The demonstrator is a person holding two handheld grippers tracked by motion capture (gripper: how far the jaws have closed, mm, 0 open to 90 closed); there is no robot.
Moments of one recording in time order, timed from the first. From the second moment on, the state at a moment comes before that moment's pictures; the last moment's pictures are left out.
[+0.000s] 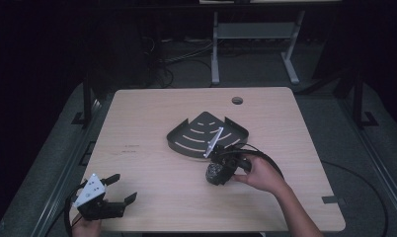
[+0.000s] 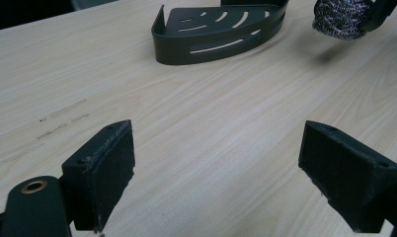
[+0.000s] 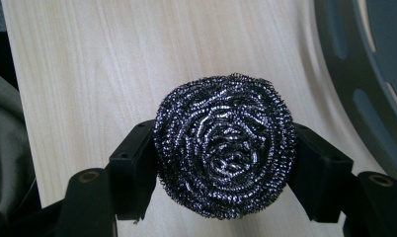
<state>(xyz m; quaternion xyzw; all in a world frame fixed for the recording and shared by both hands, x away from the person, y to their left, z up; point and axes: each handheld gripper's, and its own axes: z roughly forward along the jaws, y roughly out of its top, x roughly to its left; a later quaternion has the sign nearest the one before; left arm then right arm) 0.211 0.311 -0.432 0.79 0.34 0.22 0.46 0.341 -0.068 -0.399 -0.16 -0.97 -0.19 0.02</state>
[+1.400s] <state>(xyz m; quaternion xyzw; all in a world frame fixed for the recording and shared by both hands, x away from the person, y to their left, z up) 0.211 0.311 -0.433 0.79 0.34 0.22 0.46 0.374 -0.084 -0.385 -0.19 -0.97 -0.18 0.02</state>
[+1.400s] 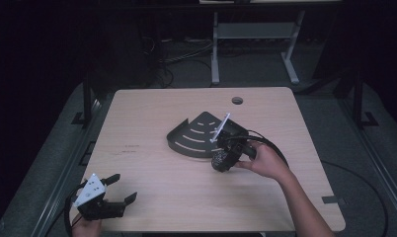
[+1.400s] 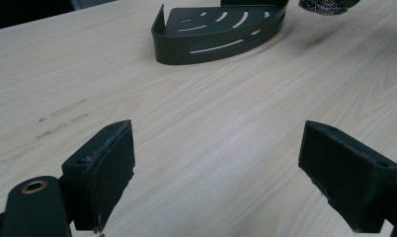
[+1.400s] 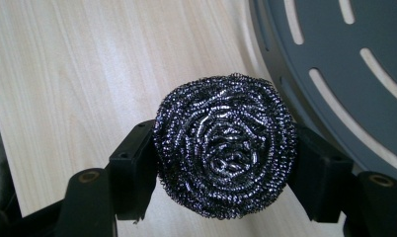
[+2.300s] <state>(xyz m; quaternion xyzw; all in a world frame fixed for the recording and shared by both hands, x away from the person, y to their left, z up) 0.211 0.312 -0.432 0.79 0.34 0.22 0.46 0.399 -0.080 -0.367 -0.19 -0.96 -0.18 0.01</state>
